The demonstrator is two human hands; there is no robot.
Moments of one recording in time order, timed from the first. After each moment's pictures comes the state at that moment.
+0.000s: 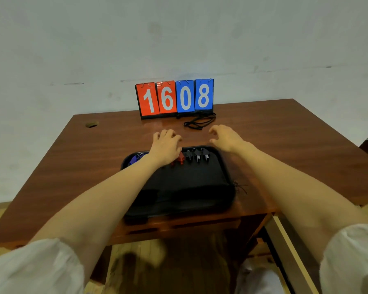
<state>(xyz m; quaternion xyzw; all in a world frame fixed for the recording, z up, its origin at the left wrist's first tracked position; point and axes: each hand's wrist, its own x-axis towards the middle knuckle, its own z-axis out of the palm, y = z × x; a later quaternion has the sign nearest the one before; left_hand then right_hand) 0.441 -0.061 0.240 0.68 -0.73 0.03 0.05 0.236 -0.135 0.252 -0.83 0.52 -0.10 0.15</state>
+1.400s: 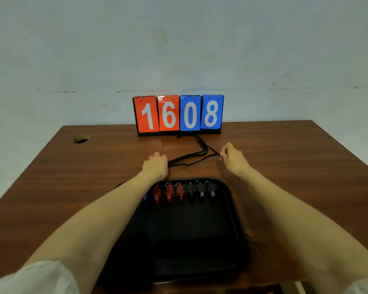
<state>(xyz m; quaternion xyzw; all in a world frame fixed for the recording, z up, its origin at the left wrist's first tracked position) 0.480 -0.160 0.209 0.79 -0.60 -0.12 0.00 0.248 -0.230 0.213 -0.74 0.58 -0.20 0.28</state>
